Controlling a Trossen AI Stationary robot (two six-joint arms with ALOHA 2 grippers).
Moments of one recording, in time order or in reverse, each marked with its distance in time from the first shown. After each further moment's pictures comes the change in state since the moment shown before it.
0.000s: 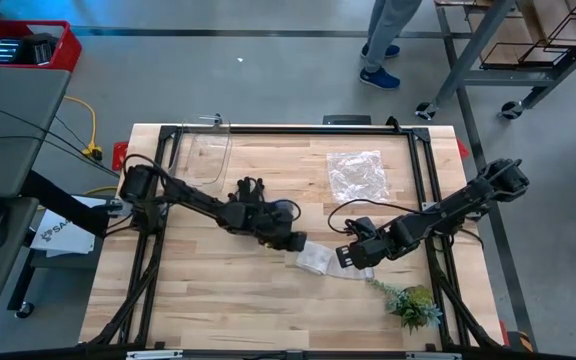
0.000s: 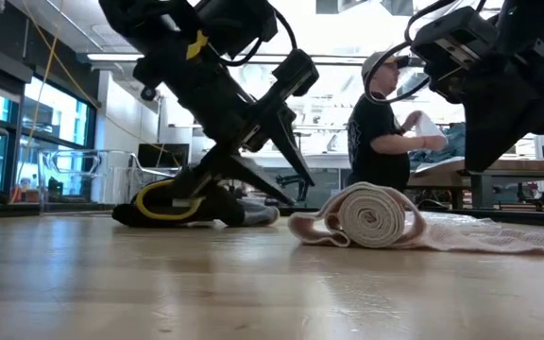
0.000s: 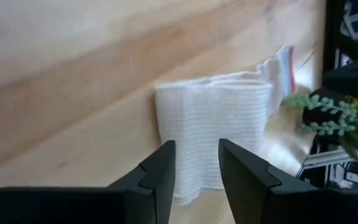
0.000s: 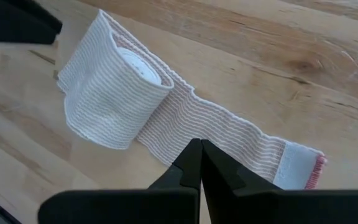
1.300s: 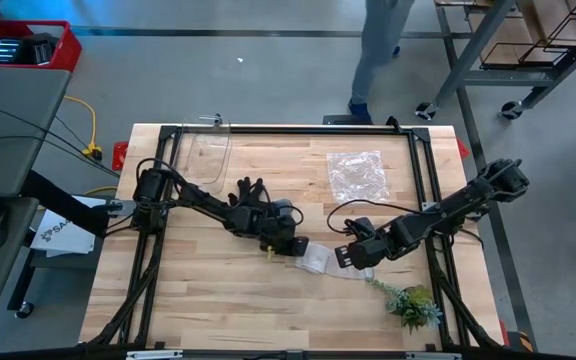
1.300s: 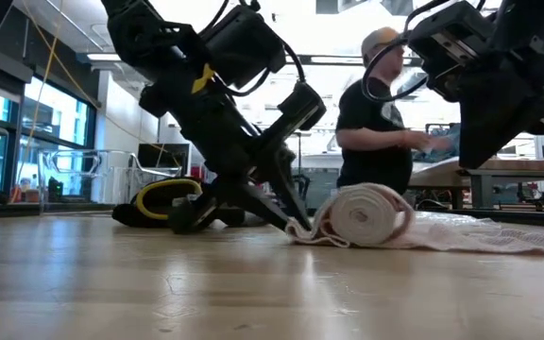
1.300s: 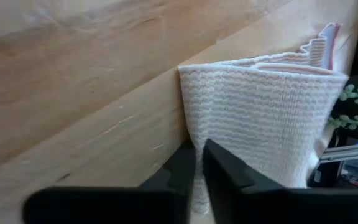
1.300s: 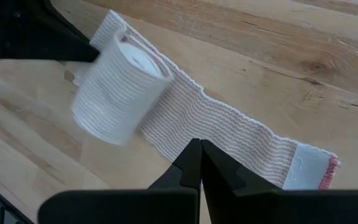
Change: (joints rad) left arm 0.008 0.114 0.002 0.070 0.080 -0.034; right arm 0.006 0.001 0.000 0.026 0.006 0.000
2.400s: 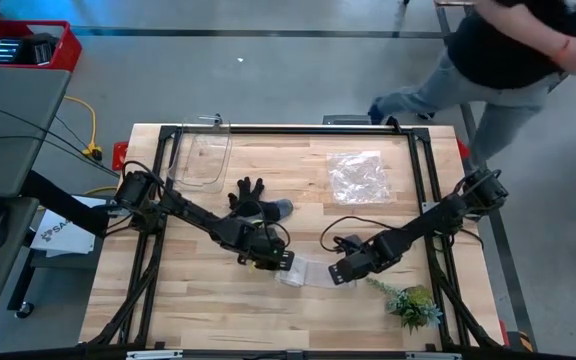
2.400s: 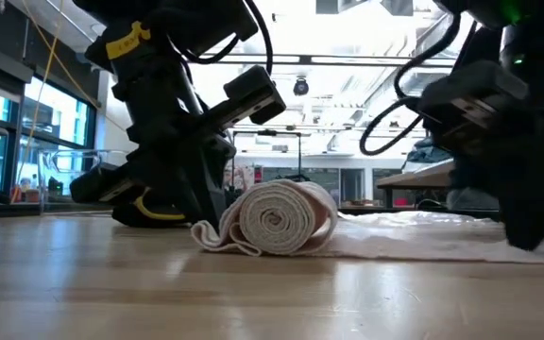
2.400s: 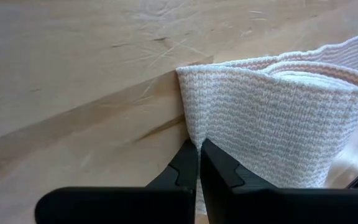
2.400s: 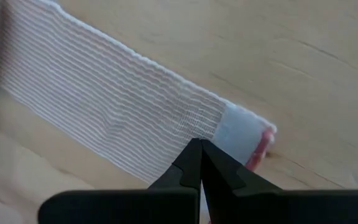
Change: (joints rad) left arm -0.155 -0.114 -0.009 -0.323 -0.063 -0.206; right arm 0.030 0.229 0.000 0.136 -0.201 0.019
